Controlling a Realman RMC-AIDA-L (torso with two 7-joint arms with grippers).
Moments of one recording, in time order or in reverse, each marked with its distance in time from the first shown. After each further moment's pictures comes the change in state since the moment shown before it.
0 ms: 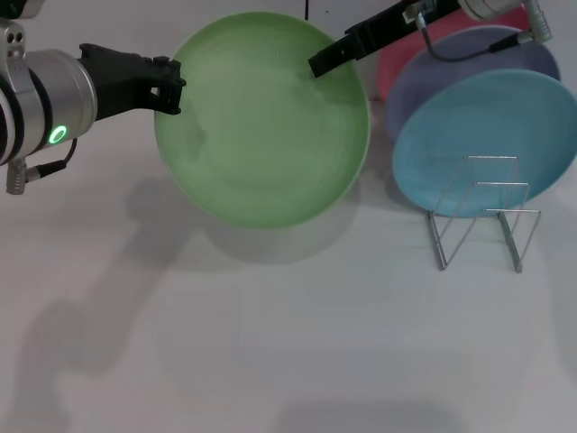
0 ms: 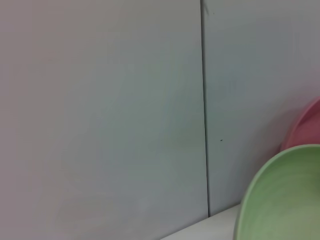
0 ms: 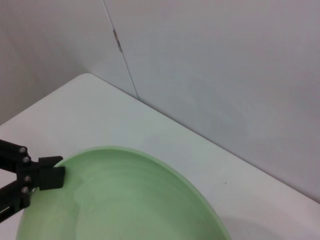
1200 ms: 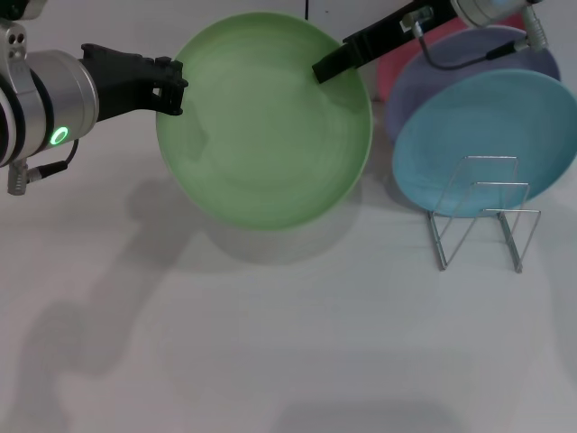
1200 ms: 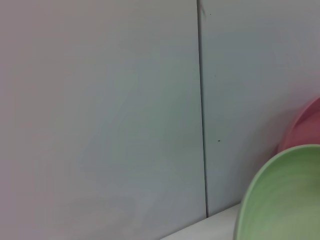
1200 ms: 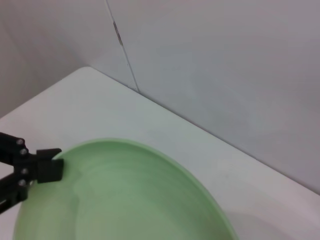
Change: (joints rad) left arm 0.002 0.001 0.006 -0.004 0.000 0.001 0.000; right arm -0.002 0.005 -0.013 0.008 -0.007 0.004 0.003
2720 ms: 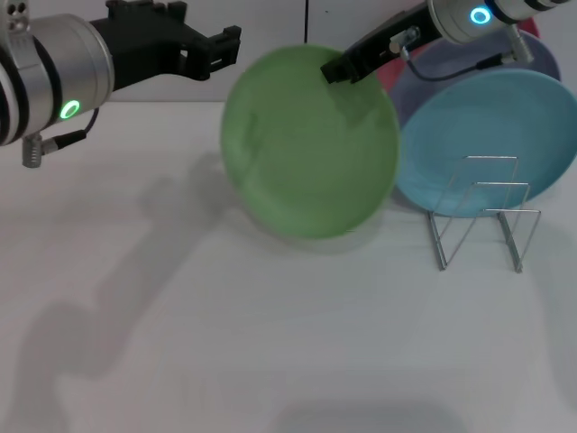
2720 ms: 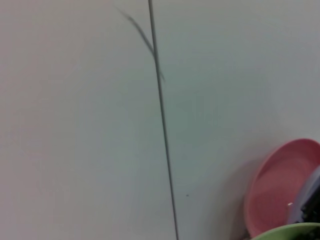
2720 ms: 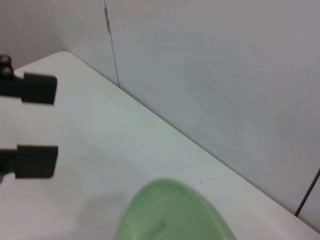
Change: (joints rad) left arm 0.005 -0.001 -0.012 -0.029 -0.141 0.086 0.131; right arm -0.066 0.082 -0.081 -0.139 -0.098 0.085 -0.042
